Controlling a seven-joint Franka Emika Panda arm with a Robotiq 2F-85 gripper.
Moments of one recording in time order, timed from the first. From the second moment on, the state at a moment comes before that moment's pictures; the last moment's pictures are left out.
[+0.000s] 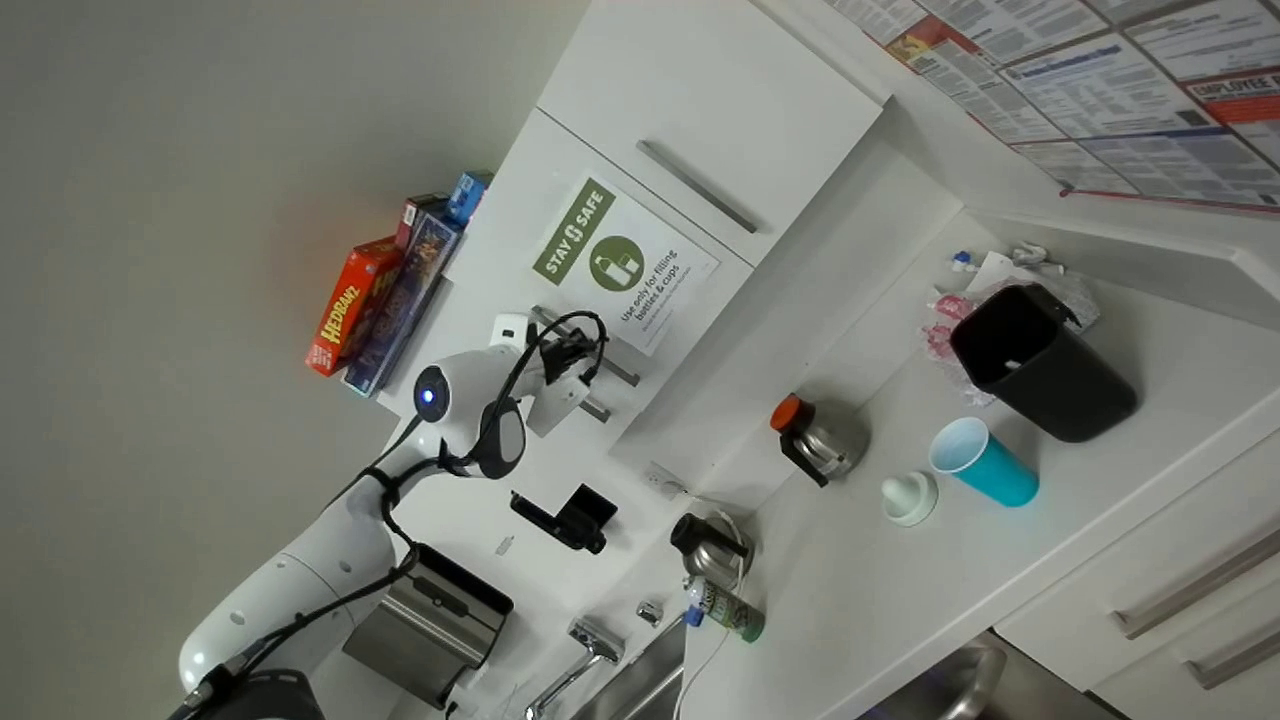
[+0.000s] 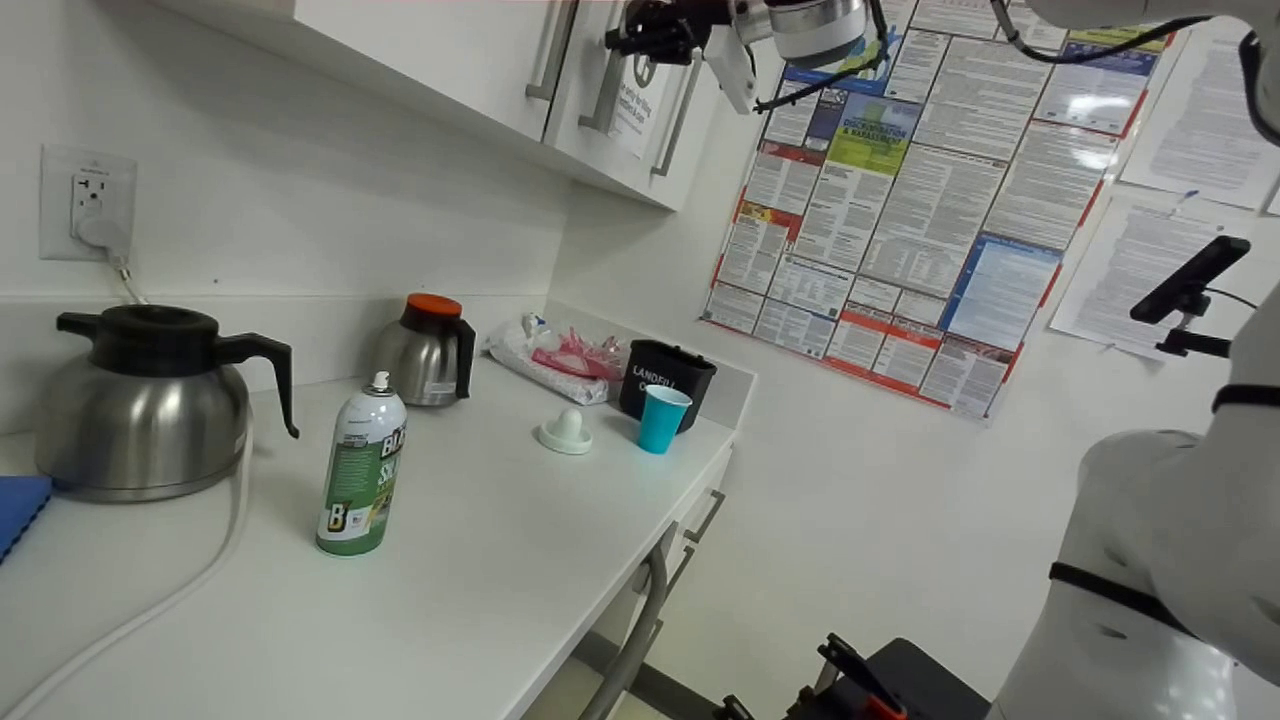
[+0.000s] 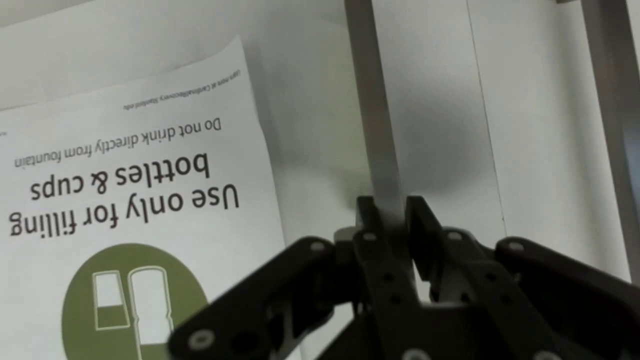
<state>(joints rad) 0.40 -0.15 -0.26 -1.87 0.69 2.85 -0.65</state>
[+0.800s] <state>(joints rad) 0.15 -0.27 -0.37 -1.83 0.86 2.14 -1.04</state>
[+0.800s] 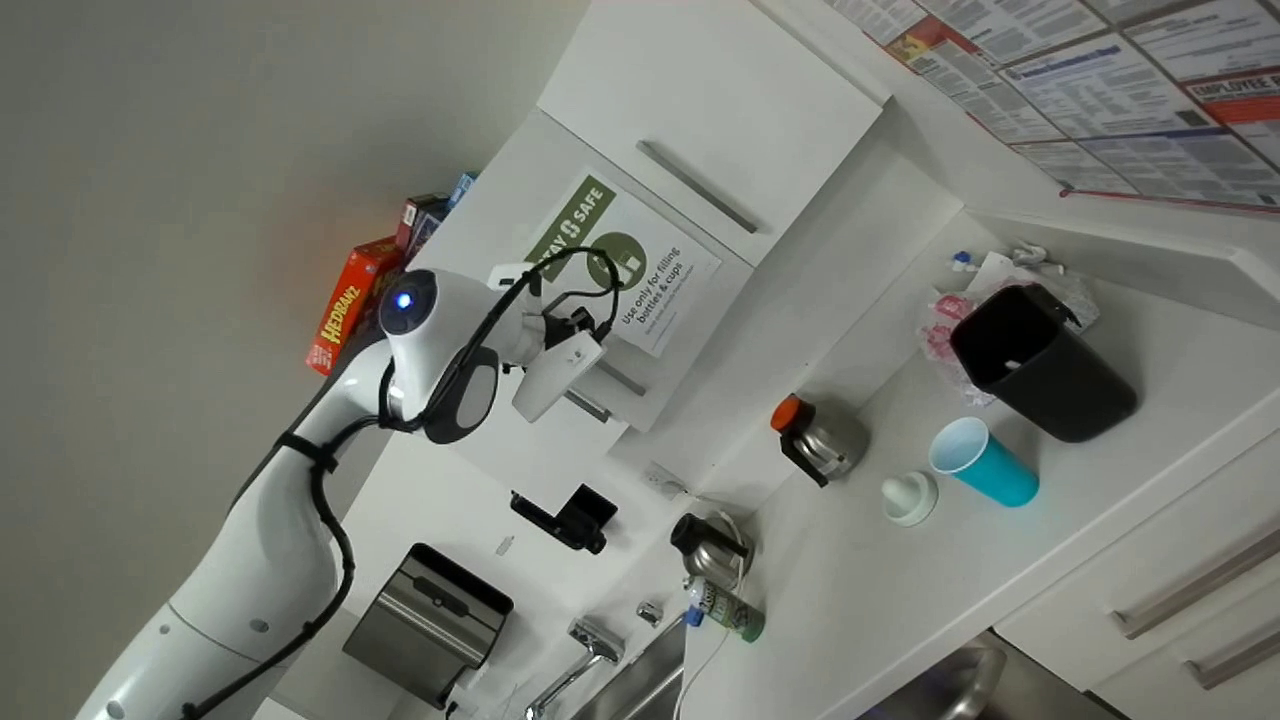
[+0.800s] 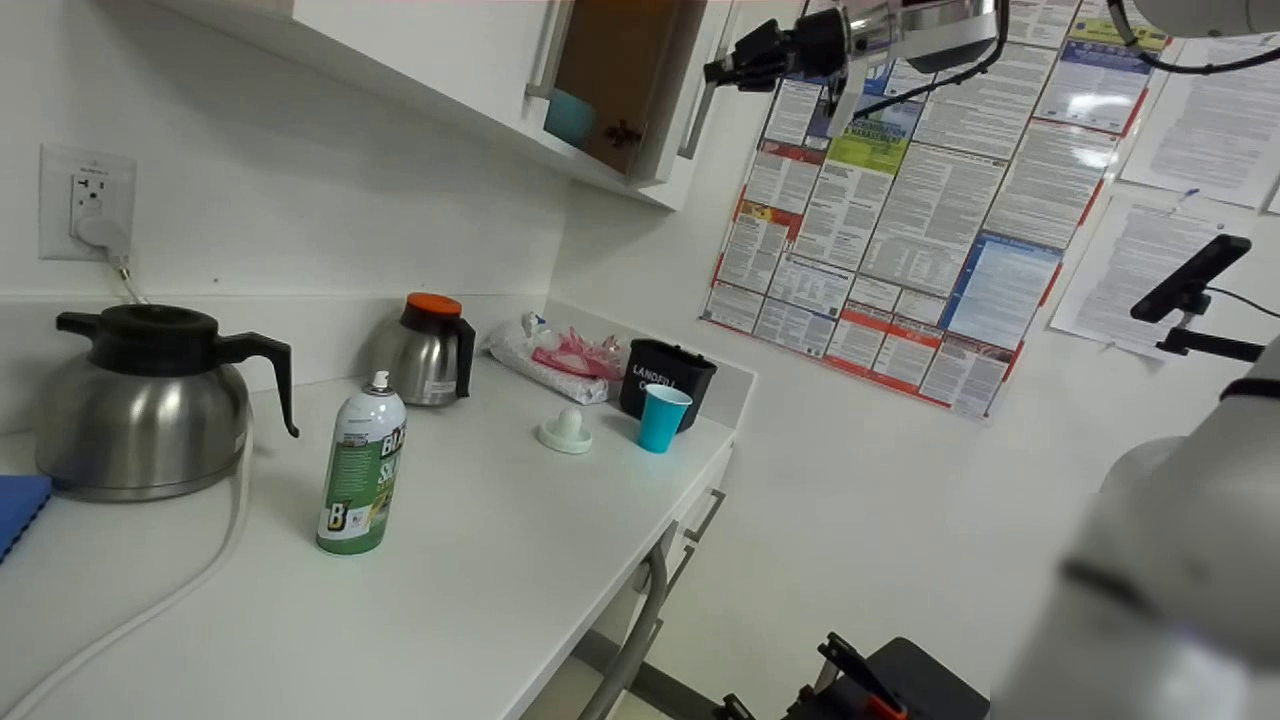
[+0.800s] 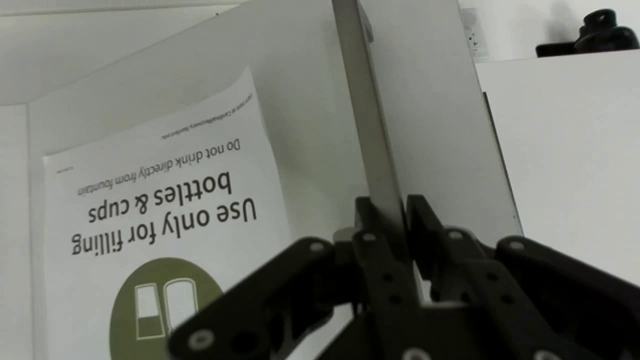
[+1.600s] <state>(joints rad) -0.10 -0.15 -0.37 -1.66 0.94 1.80 -1.24</state>
